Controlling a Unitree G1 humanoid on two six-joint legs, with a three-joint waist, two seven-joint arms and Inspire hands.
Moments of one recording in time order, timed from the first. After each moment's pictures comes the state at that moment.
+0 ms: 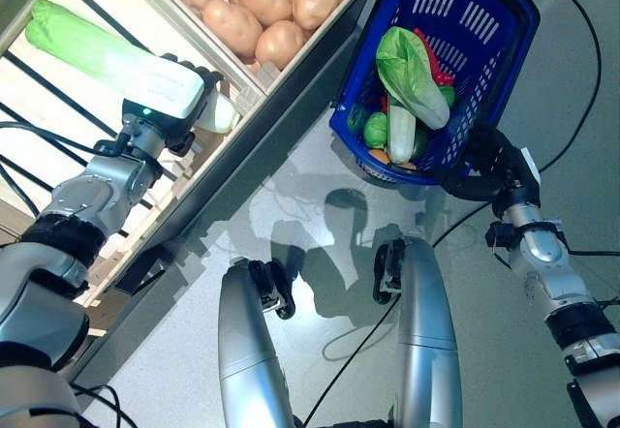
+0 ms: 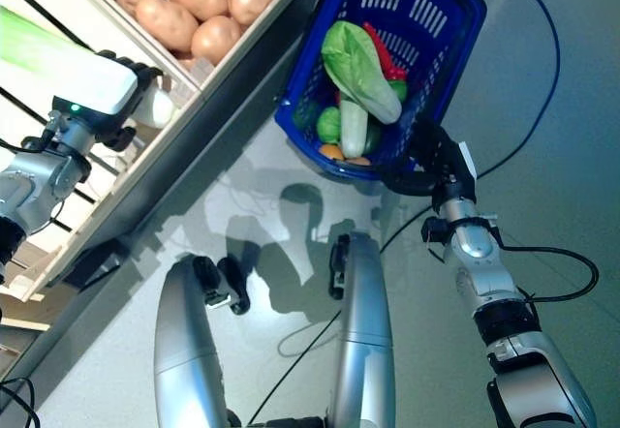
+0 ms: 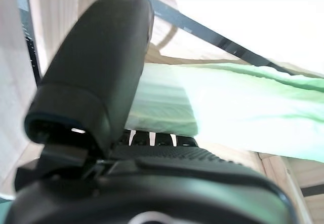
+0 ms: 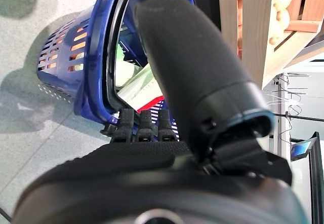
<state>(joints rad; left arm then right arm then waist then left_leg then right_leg) -1.03 1.03 -0.78 0.74 0.65 -0.10 0.32 -0.52 -0.71 0.27 0.50 0.65 -0.25 -0.10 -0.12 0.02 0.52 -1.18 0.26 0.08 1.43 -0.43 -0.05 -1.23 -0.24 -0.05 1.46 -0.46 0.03</state>
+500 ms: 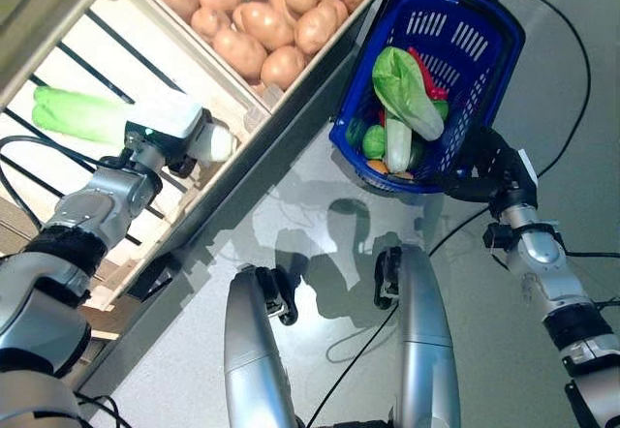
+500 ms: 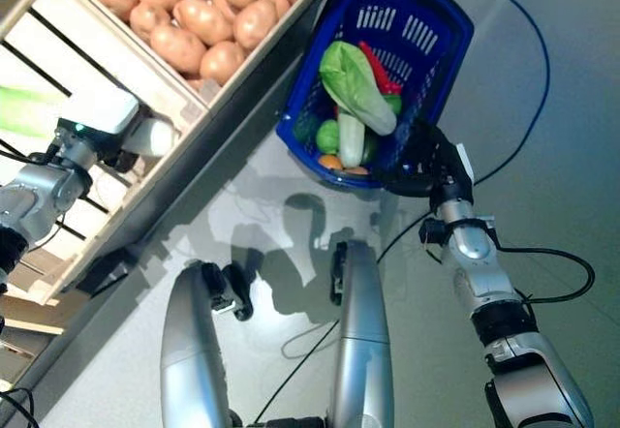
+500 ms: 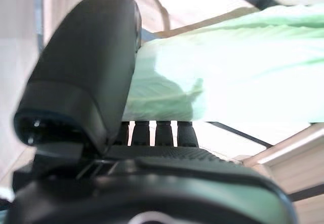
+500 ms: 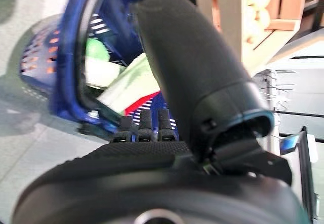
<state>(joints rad) -0.95 1.02 -0.78 0.76 0.63 -0.12 0.24 -0.51 -0.70 0.28 0.50 0.64 -0.26 -0.10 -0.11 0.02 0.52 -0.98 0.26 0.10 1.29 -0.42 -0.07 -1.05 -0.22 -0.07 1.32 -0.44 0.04</state>
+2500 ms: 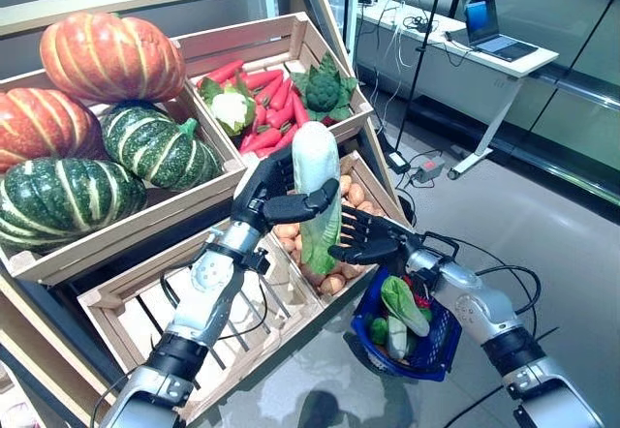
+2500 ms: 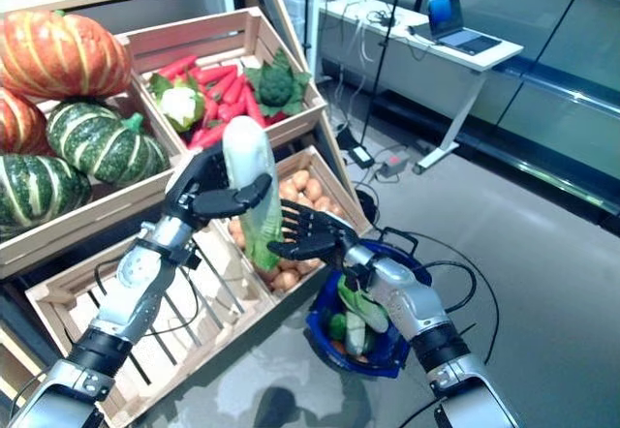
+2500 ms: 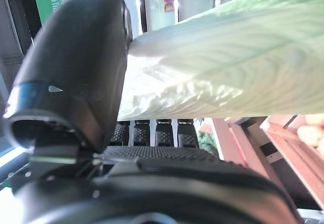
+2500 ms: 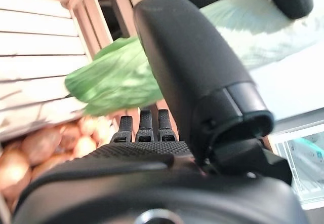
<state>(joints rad) -0.32 0.45 -0.26 0.19 -0.56 -0.29 -0.15 -0.44 -0.41 0.36 0.28 0.76 0.26 0.31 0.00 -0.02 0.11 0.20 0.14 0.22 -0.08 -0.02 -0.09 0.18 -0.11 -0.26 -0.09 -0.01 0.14</state>
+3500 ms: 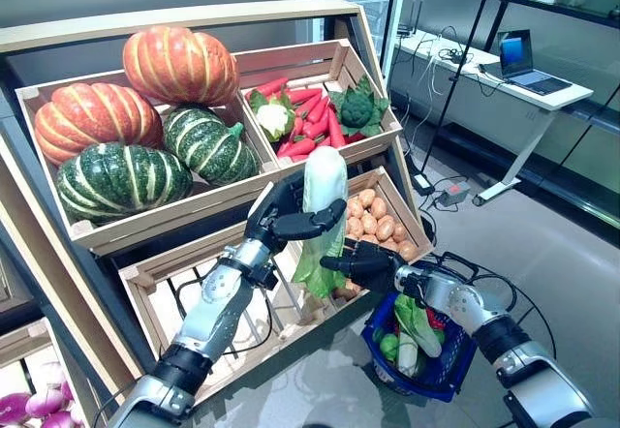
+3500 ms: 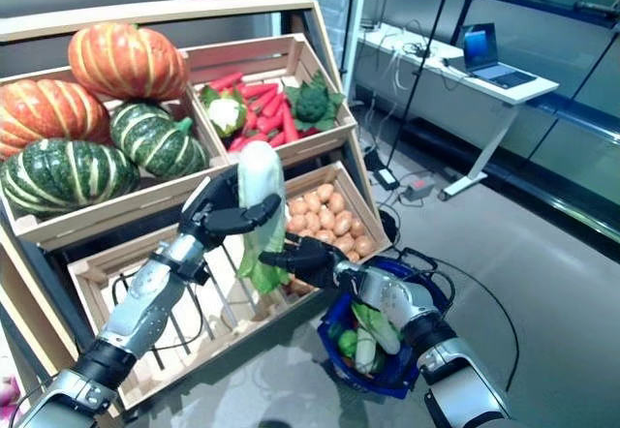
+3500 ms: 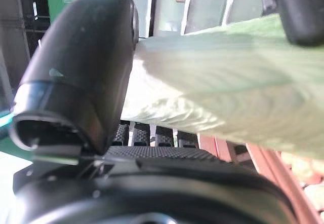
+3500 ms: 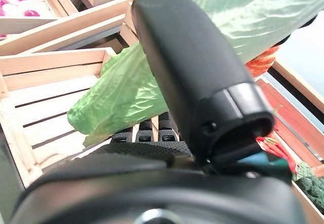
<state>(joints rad) -0.30 0.46 -0.35 0.19 -0.72 -0.23 -0.17 -0.51 -0.38 0.41 0.52 1.07 0.47 0.38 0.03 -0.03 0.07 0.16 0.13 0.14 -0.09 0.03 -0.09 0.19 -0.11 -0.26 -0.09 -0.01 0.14</state>
